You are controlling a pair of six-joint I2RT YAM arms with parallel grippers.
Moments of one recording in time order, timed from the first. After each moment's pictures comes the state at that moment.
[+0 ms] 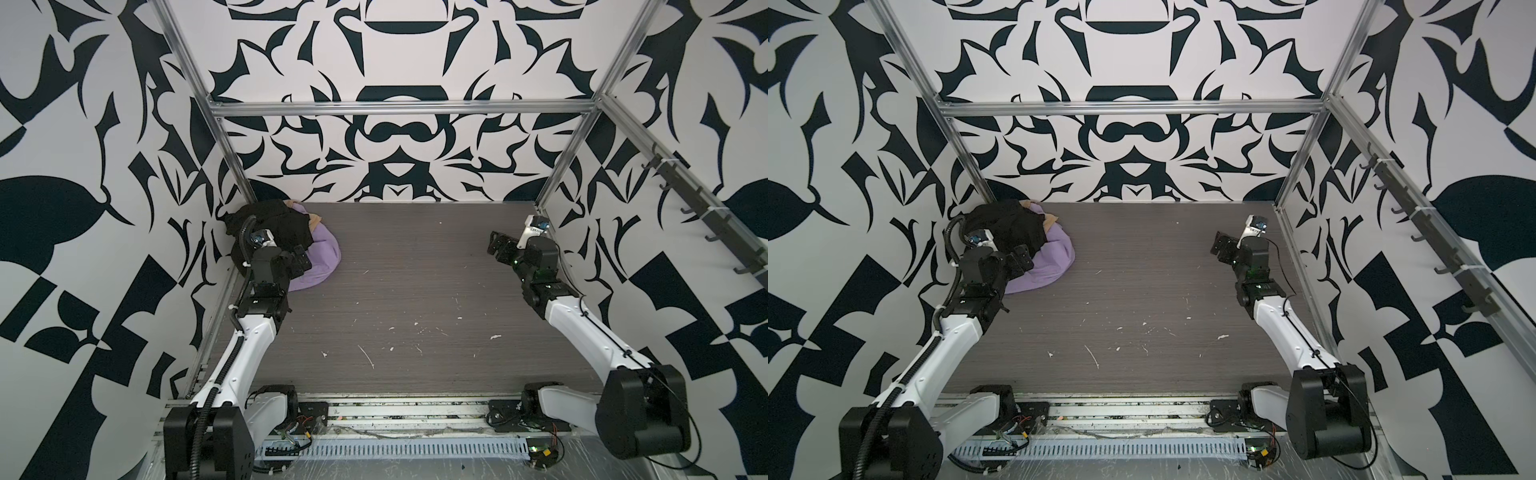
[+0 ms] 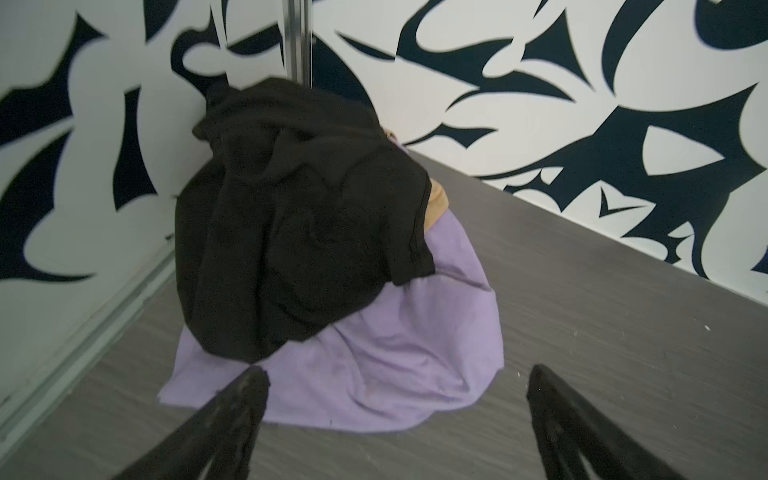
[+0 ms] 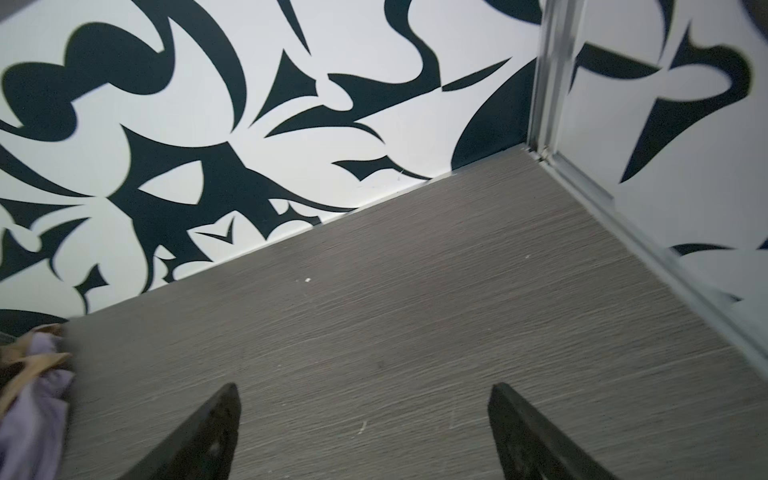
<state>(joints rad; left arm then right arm) -0.04 1.07 0.72 -0.14 -0.14 -0.38 0.11 1.20 0.74 0.10 0.07 0.45</state>
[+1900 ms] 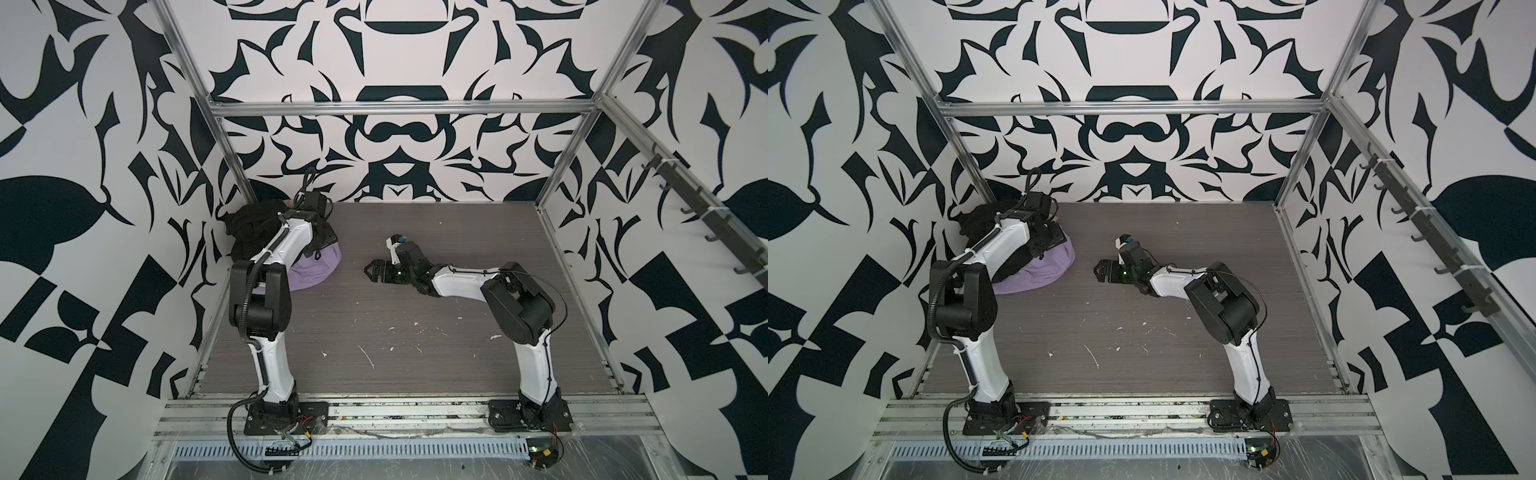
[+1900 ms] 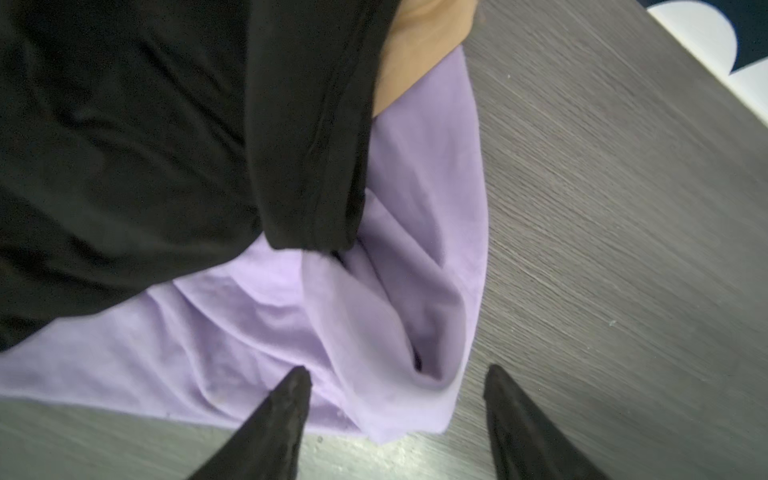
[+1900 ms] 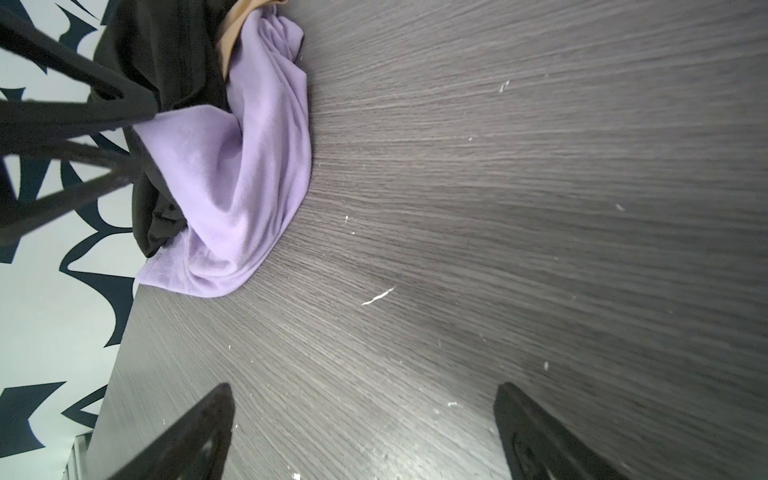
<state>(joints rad) -0.16 1.96 1.62 -0.77 -0.11 -0.64 0.71 2.06 1.27 0.17 -0.20 0.68</state>
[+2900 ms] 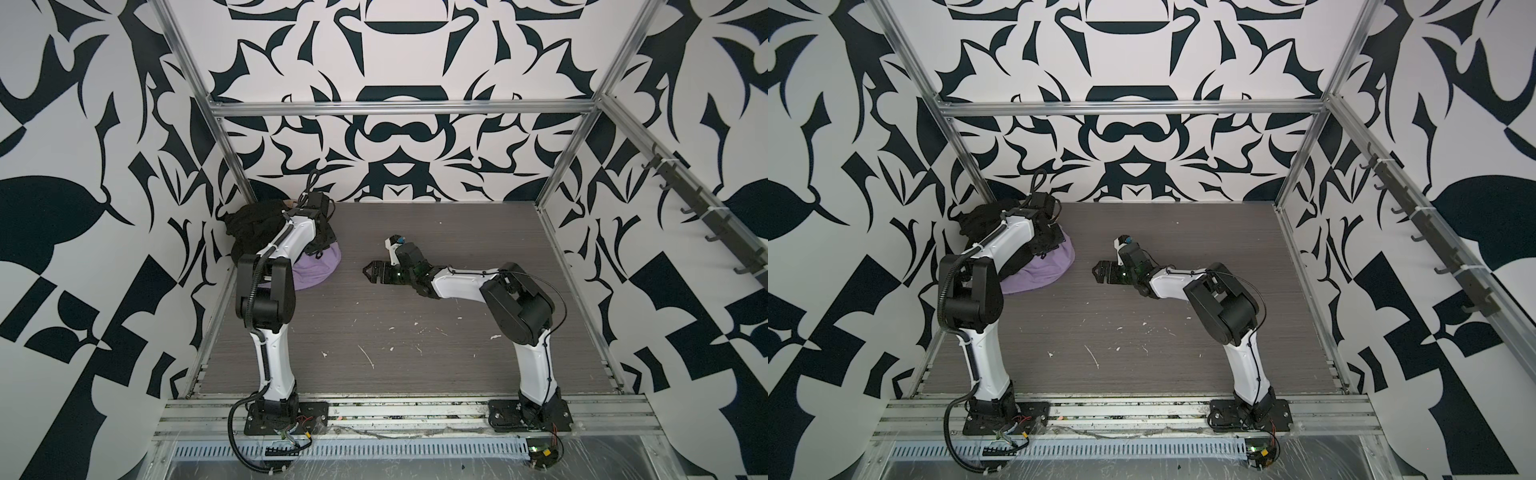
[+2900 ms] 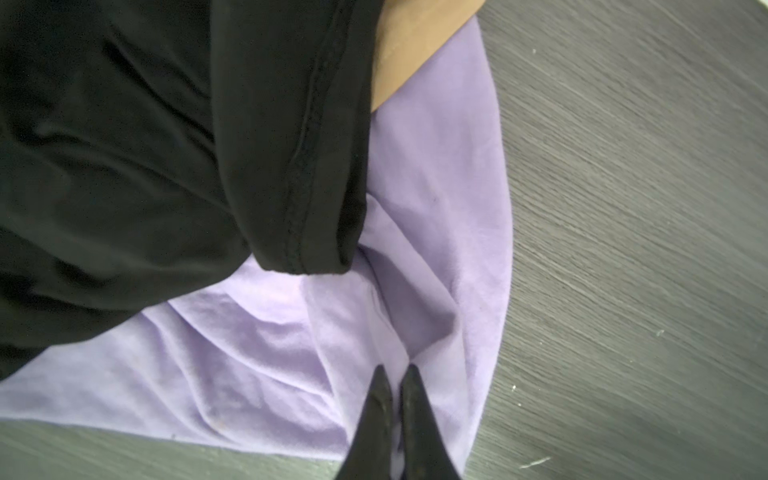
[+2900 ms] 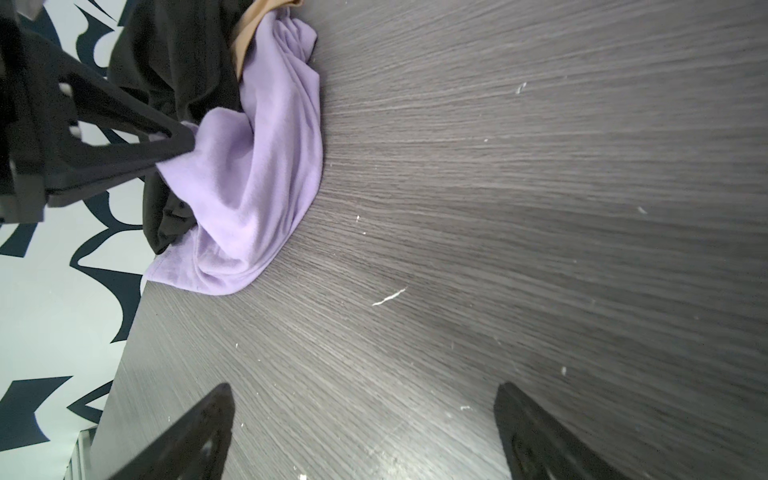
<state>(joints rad) -0.16 2.02 1.68 -0.82 -0.13 -0.58 0.72 2.06 1.26 0.21 -0.21 0.68</state>
